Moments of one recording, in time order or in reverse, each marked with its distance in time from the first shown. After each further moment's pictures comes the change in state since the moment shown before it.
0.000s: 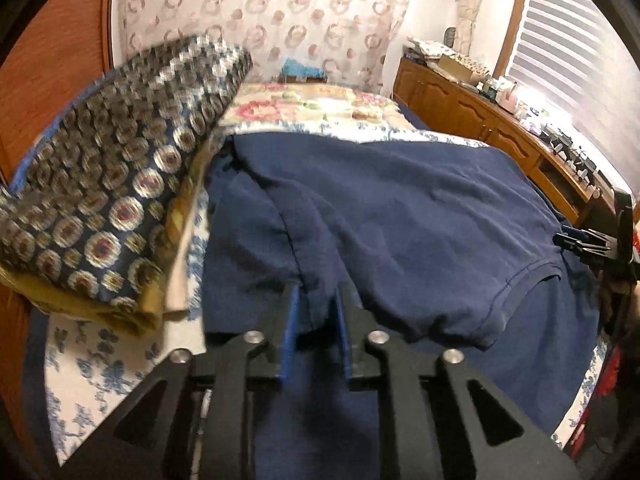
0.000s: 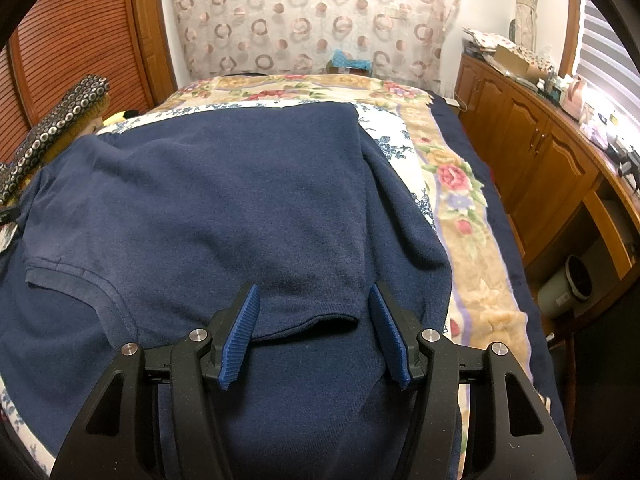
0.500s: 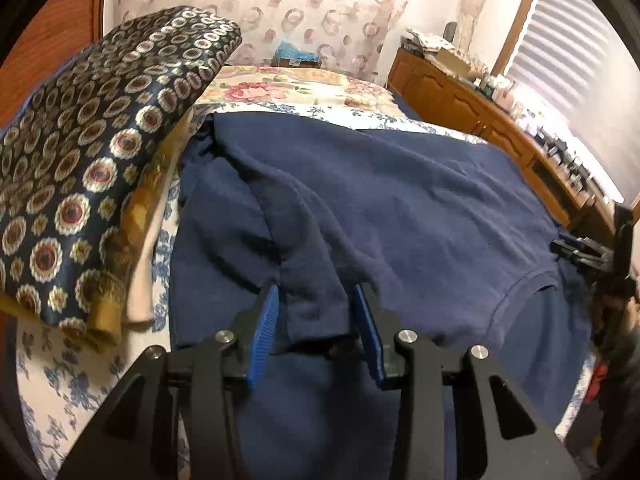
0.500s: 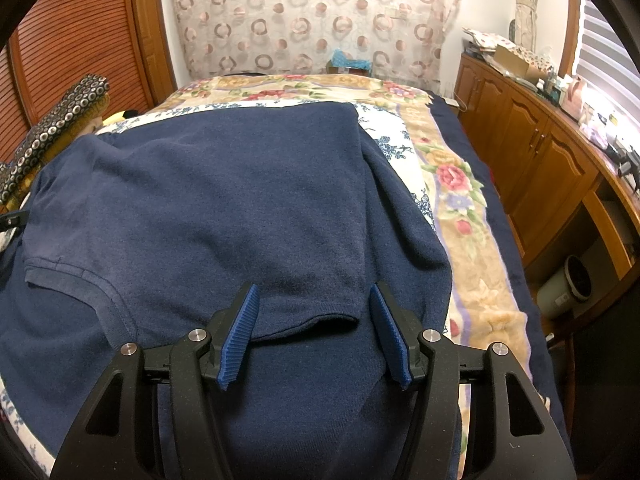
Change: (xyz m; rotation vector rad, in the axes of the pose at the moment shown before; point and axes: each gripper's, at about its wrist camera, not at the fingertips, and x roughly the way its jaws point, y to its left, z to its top) left arm 0.018 -0.009 0.009 -0.021 0.043 -0.034; right arm 0.000 0.000 0.000 0.000 0.001 -0.001
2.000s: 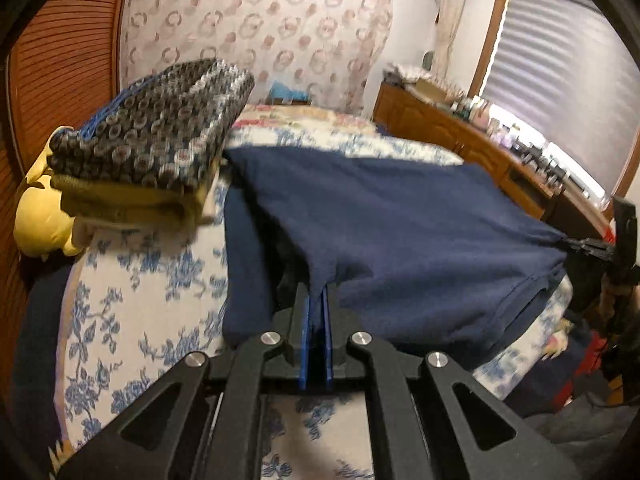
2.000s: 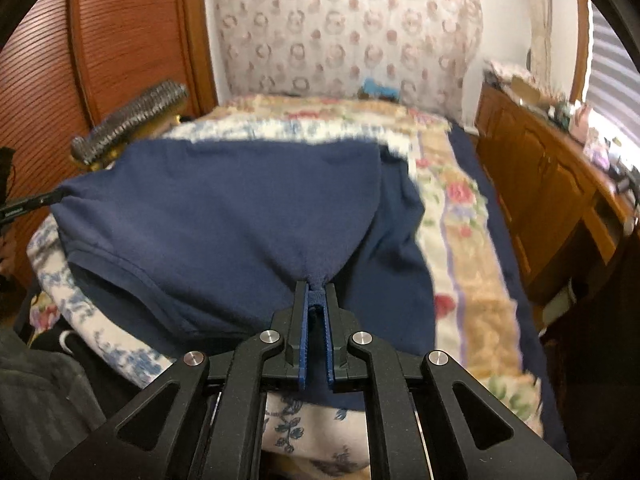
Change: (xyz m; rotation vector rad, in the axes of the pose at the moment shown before) left arm -0.110 0.010 -0.092 0.043 -0.149 -0.017; right arm -0.121 0.023 -0.075 -0.069 -0.079 0.084
